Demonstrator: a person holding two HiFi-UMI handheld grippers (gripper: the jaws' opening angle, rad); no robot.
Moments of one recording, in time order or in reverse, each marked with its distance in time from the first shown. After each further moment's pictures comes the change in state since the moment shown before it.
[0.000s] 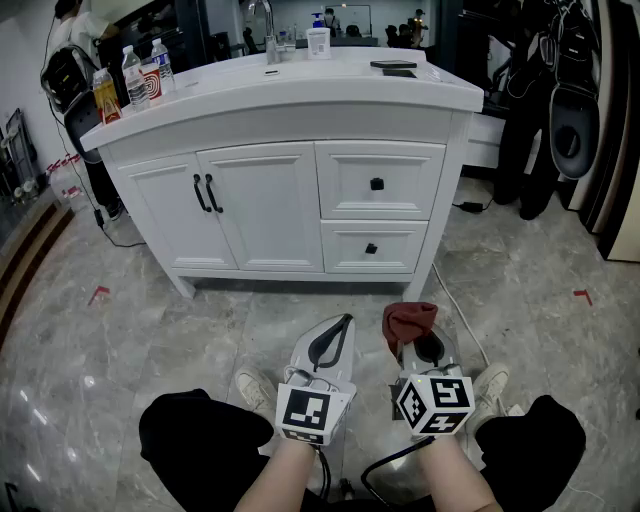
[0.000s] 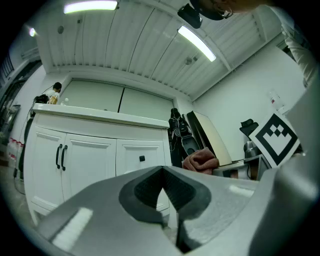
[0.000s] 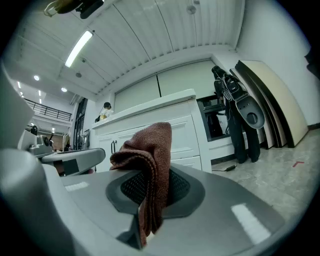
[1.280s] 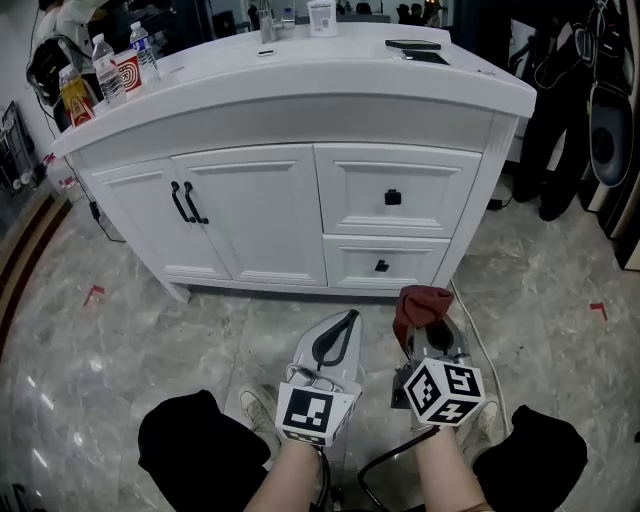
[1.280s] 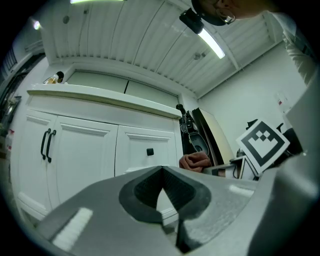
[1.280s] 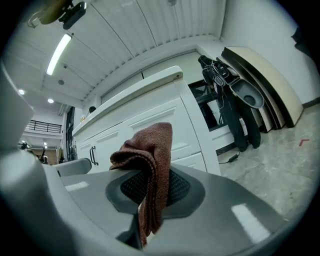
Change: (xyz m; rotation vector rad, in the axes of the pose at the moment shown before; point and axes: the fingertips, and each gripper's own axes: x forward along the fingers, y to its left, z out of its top) left arm 0.102 0.058 -0.041 -0.050 0.028 0.011; right arm 0.132 -0.057 -0.014 0.161 0.011 -0.050
